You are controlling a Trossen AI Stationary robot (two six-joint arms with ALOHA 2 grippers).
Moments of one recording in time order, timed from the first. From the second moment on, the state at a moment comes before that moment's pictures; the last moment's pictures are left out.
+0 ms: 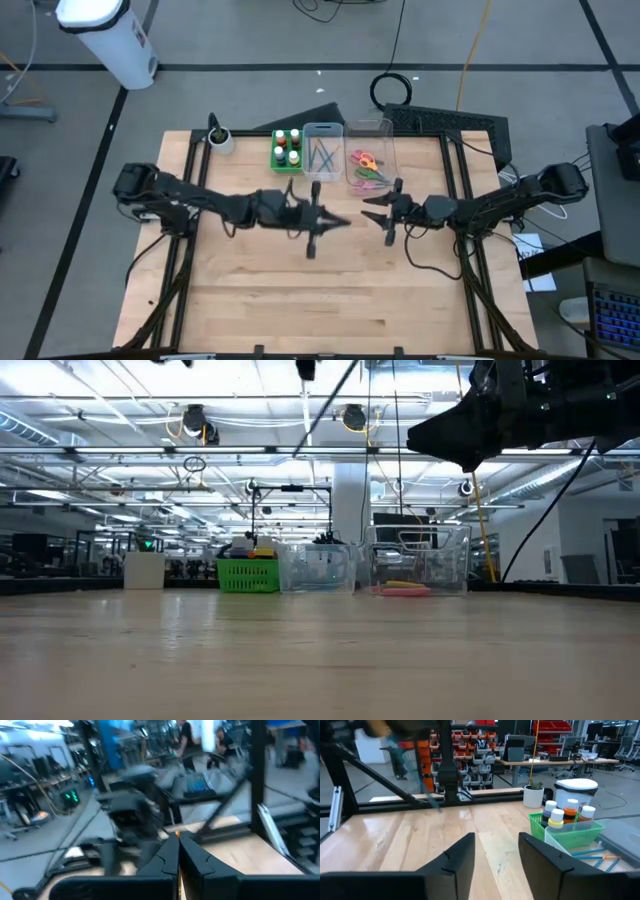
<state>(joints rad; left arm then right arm) -0.16 1.59 1.02 0.55 -0.06 0.20 0.14 1.13 0.31 0.80 0.33 0.04</state>
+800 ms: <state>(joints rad) 0.04 1.67 1.02 0.64 0.03 0.18 0.02 1.39 0.44 1.05 0.18 -0.04</state>
